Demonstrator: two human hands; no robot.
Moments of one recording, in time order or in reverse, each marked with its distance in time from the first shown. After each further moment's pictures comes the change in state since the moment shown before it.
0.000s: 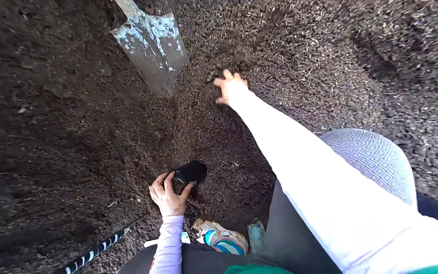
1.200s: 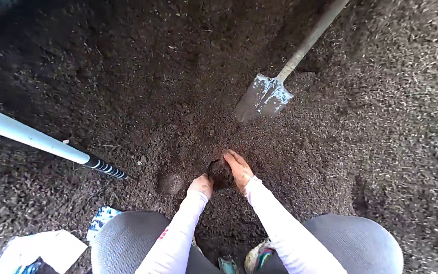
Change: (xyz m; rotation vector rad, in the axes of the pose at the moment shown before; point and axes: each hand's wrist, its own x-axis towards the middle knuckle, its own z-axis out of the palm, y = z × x) left_hand -0.004 -0.008 -0.072 -0.499 -0.734 -0.609; right_hand -0.213 -0.213 0.095 0.528 -0.302 -0.208
